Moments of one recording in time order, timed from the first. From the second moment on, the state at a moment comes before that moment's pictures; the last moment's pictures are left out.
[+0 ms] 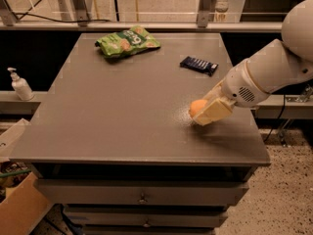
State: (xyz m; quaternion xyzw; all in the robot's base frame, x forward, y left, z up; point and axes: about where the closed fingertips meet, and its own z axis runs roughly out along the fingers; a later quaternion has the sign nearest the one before) arm 0.503 -0.129 0.850 -0.51 0.81 0.17 0.25
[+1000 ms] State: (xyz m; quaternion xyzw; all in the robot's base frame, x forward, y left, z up) arm 0.611 -0.093 0.872 -0.48 0.80 0.15 0.32
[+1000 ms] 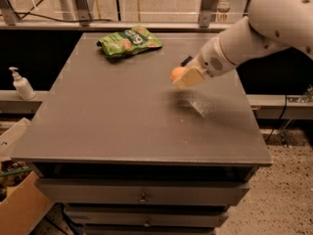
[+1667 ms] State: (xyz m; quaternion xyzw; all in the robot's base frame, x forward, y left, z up) arm 0.725 -0.049 0.884 -0.47 0.80 0.13 0.36
